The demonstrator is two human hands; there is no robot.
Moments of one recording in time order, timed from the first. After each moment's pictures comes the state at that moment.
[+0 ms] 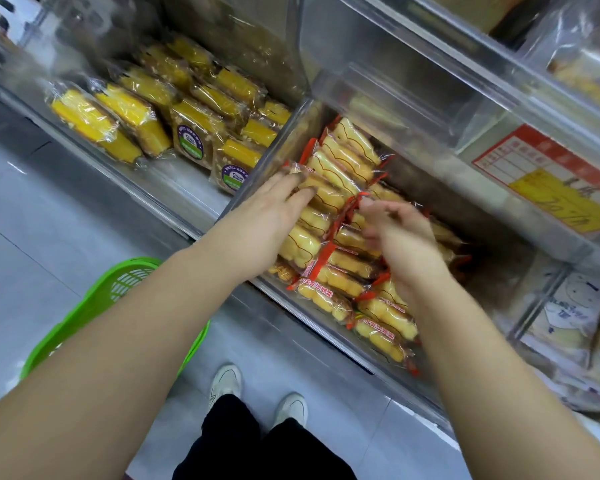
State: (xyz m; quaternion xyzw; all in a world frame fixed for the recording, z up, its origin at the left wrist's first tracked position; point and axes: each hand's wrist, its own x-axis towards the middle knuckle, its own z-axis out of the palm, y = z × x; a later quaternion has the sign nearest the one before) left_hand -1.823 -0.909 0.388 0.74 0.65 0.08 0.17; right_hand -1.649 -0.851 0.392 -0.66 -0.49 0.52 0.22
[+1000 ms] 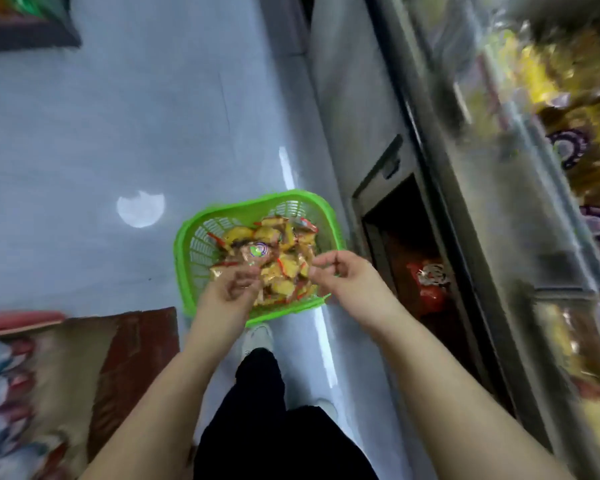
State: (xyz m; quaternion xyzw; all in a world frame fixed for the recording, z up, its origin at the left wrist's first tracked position) left_hand -1.929 -1.211 0.222 -0.06 0.77 0.57 0.29; right_hand -1.888 -1.040 0.262 -0.33 -0.68 0.63 -0.17
